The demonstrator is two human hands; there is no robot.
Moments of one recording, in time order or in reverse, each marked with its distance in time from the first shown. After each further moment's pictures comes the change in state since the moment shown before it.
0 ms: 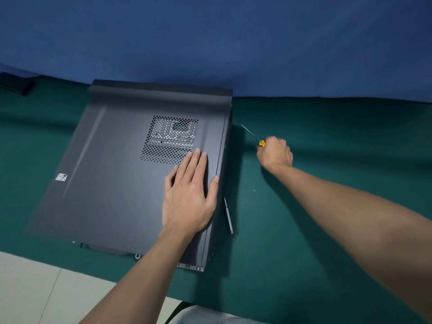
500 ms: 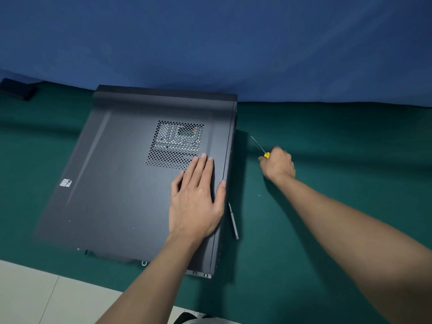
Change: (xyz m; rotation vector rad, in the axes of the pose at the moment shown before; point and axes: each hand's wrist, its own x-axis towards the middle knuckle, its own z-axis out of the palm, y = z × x) left_hand -0.001 0.000 -0.002 -0.034 0.013 0.000; right_hand -0.015 0.000 0.006 0.116 -0.063 0.159
